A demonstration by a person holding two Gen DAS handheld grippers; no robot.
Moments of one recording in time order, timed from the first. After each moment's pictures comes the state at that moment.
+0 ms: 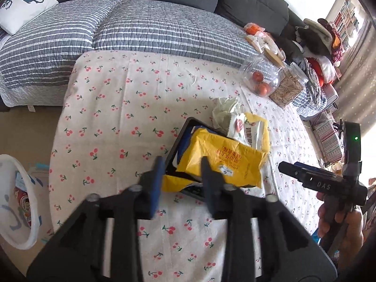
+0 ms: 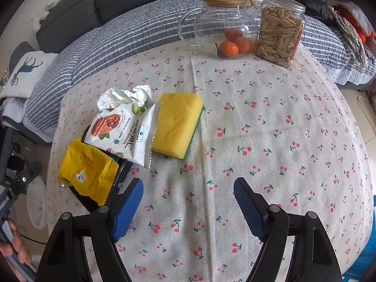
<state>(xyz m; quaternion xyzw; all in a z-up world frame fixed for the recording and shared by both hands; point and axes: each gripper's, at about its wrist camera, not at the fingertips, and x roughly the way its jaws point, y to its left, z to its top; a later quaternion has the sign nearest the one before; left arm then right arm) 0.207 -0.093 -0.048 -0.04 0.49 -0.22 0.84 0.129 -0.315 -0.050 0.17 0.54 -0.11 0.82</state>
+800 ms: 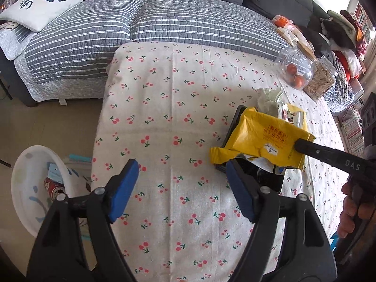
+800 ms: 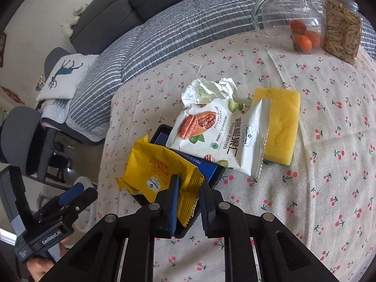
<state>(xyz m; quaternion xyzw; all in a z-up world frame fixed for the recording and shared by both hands) 0.203 -0.055 -0.054 0.00 0.50 -0.15 0.85 0.168 -0.252 -0.053 0.24 0.51 0.02 0.83</state>
